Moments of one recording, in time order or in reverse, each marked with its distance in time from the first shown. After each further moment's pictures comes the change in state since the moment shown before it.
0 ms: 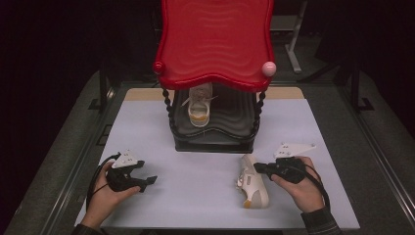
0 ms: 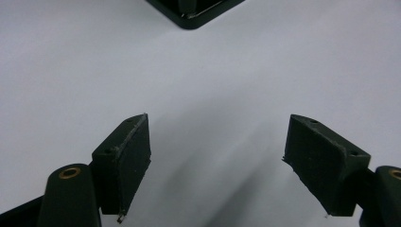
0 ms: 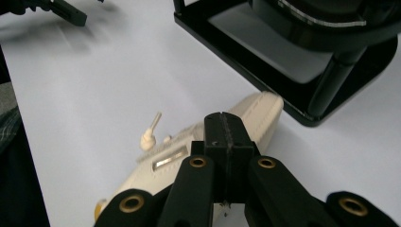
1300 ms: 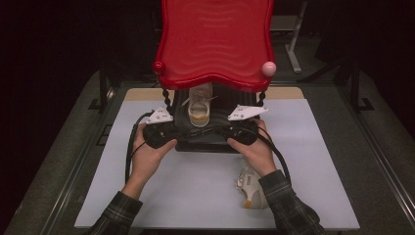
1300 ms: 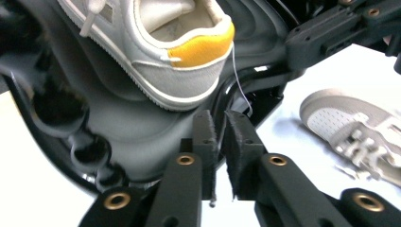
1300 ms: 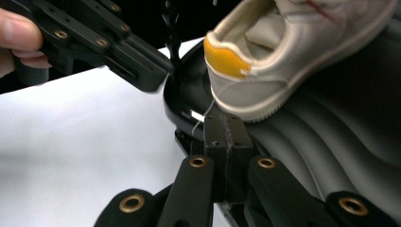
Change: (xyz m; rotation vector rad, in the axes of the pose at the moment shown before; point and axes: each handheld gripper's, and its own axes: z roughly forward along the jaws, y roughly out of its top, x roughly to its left) left arm -0.029 0.149 0.020 -0.199 -0.077 0.033; right arm 0.009 0.114 0.076 -0.186 0.017 -0.114
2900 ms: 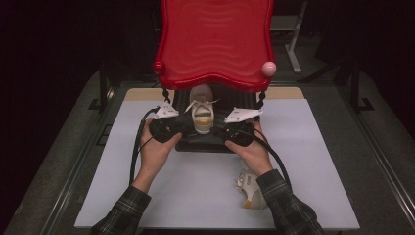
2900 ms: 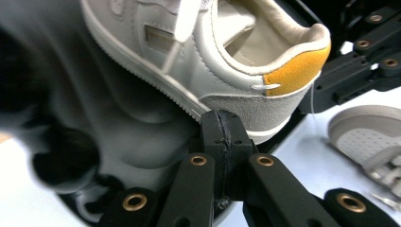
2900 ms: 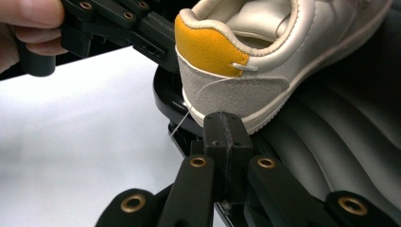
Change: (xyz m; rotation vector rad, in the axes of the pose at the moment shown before) left arm 0.008 0.008 0.025 -0.025 0.071 -0.021; right arm -0.004 -0.010 0.019 0.022 -0.003 -0.004
